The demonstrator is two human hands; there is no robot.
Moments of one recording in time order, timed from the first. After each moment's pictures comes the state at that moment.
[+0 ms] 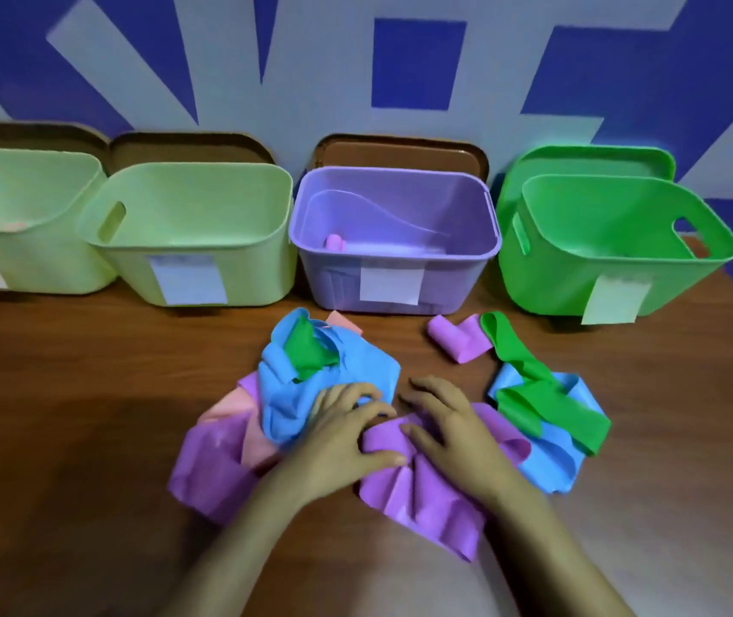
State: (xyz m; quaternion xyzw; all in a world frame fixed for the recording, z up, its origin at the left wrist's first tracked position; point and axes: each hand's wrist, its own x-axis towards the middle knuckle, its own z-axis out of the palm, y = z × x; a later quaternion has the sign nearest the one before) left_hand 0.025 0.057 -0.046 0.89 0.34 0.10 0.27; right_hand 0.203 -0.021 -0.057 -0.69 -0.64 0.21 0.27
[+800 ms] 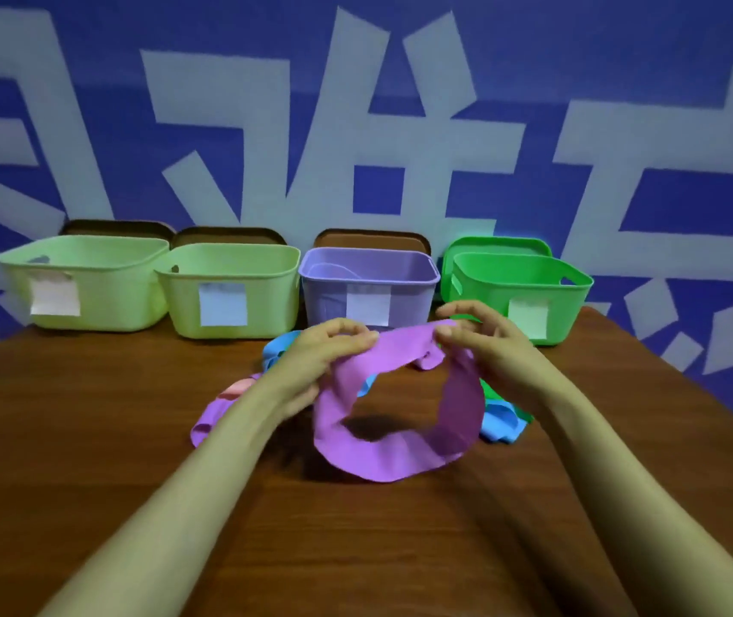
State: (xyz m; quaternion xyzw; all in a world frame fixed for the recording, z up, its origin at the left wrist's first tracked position) left_hand -0.003 -0.008 0.049 0.62 0.25 0.34 0.66; right_hand 0.197 -0.110 0.067 -0.48 -0.48 0.42 0.60
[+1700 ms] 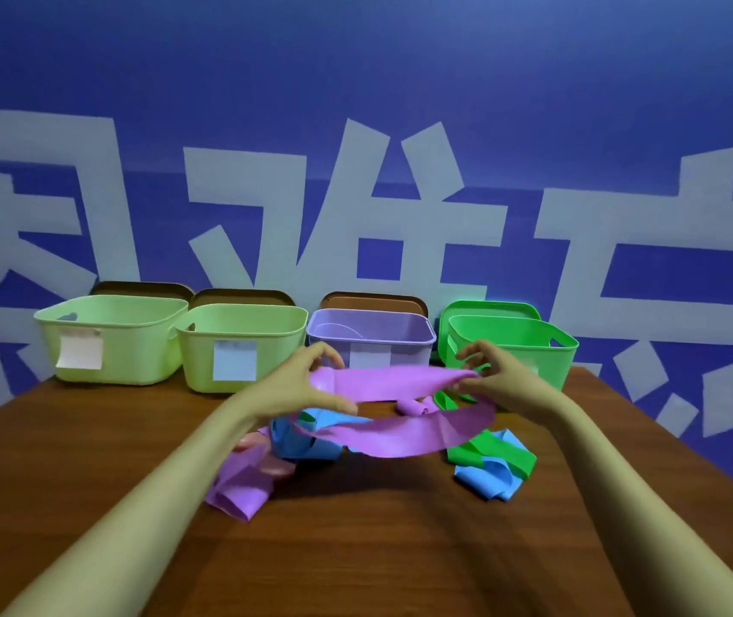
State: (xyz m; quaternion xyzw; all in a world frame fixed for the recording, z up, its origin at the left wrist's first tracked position) left_hand -0.036 0.030 0.077 0.83 0.31 0.29 0.36; right_hand 0.236 -0.096 0.095 -0.70 -0.56 0.18 0.42
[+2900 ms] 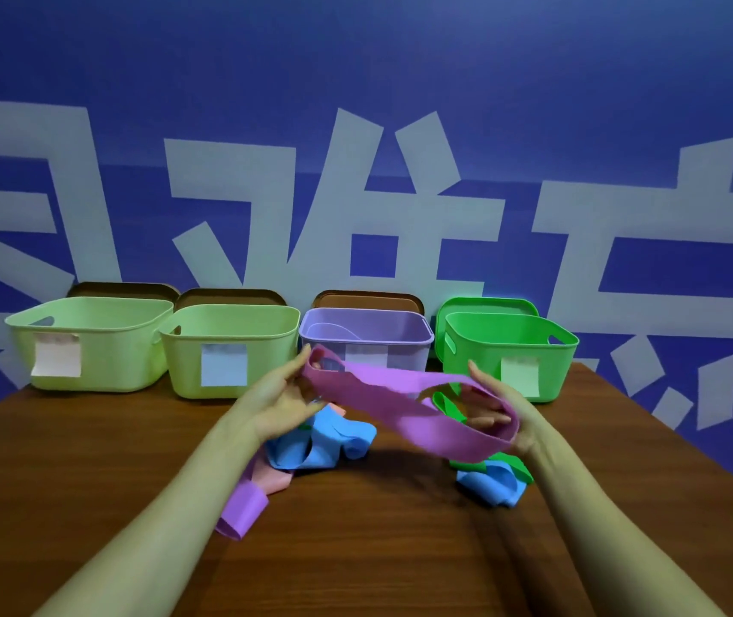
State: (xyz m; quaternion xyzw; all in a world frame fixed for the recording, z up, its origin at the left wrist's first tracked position) left_hand -0.017 0.057 0.060 0.34 0.23 0.35 0.84; right_hand 0.253 -0.071 0.047 -0.36 -0.29 0.67 0.59
